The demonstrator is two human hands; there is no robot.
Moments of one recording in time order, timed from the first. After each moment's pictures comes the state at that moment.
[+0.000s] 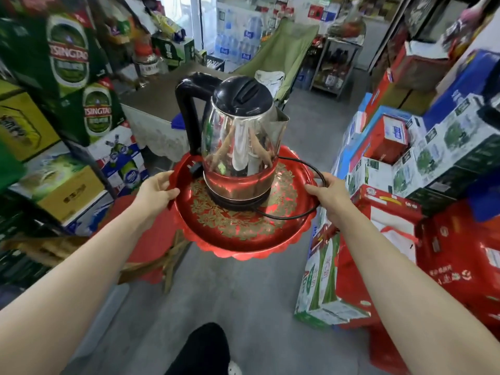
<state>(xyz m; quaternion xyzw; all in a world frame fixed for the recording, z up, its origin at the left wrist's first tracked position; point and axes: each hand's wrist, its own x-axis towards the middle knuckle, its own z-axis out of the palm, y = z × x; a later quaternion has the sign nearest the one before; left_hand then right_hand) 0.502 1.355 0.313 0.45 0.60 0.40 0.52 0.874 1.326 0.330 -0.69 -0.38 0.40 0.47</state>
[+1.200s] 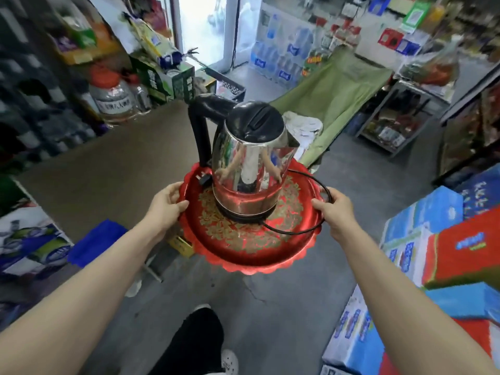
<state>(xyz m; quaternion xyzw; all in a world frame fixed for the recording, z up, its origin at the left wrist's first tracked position) 0.727 2.146 0.246 0.33 0.64 0.46 0.52 1.084 2.196 0.286 -0.69 -0.44 0.42 0.39</state>
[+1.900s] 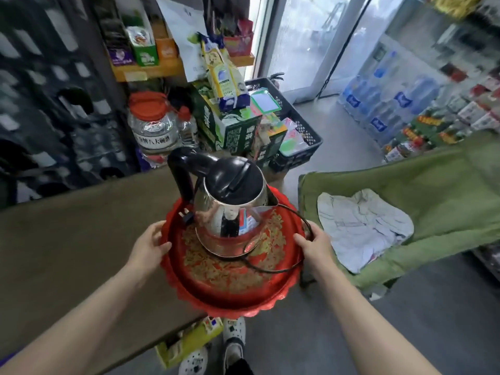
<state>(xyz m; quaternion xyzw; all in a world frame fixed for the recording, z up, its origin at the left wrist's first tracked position) 0.611 2.455 0.152 0.13 0.76 0.48 0.42 0.902 2.651 0.182 -0.61 -0.59 0.48 0.21</state>
